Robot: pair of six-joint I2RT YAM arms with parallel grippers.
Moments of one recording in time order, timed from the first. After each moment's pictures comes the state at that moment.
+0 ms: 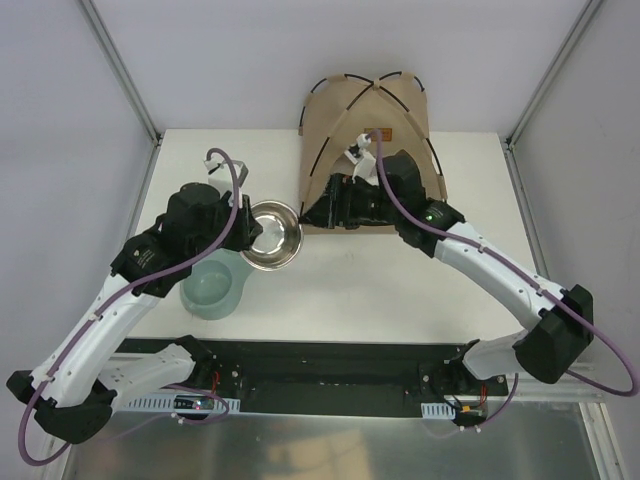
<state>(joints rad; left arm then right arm) -0.64 0.94 1.24 -0.83 -0.11 -0.32 0.72 1.37 1.26 -0.26 -0.42 0.72</state>
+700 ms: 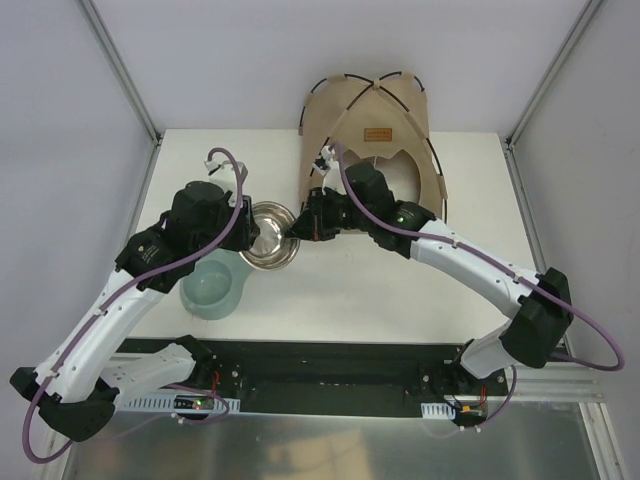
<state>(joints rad) -0.61 0.96 1.23 -0.87 -0.11 -0.35 0.85 1.50 1.34 -0.27 -0.40 0.66</state>
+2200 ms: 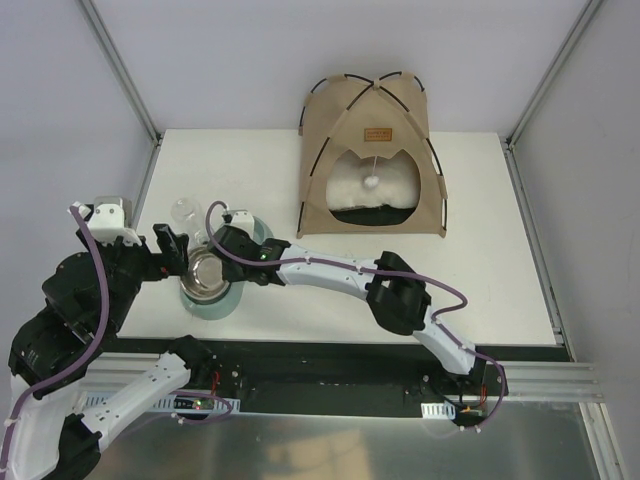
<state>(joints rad) -0.61 0.54 1.33 -1.05 -0.53 -0.21 1.23 2.31 2.01 -0.50 0.29 0.88</state>
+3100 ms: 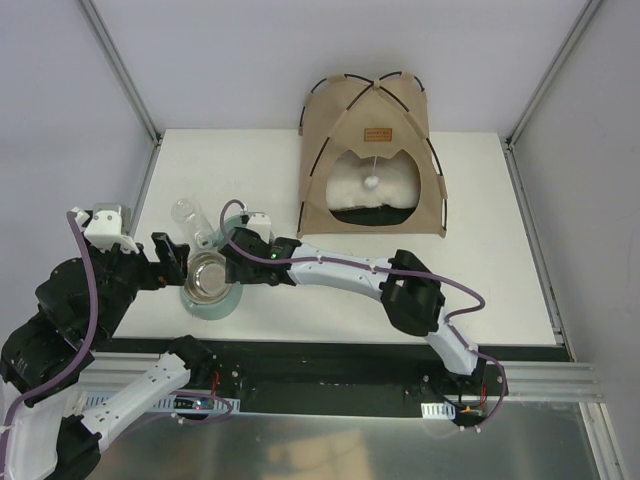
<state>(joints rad) -0.61 0.53 1.36 -1.13 -0.47 -0.24 1.23 2.21 1.90 -0.59 0.32 1.00</state>
